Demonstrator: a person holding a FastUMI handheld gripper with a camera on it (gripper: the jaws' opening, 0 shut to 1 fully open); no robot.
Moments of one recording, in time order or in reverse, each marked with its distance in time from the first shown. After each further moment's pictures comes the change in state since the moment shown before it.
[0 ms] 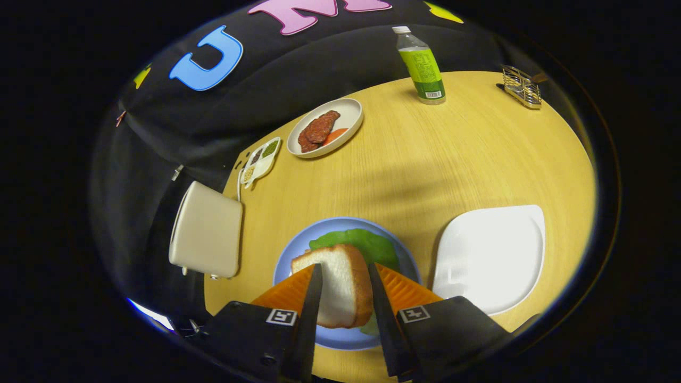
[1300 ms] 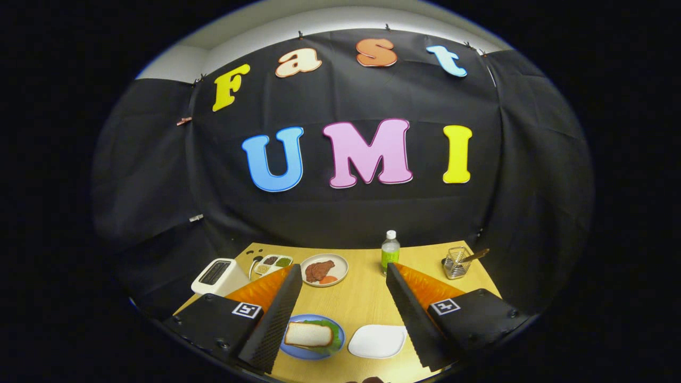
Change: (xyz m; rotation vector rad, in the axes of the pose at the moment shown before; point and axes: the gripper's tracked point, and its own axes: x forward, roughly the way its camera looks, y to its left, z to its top) arm -0.329 0.059 0.155 -0.367 -0.736 -0.101
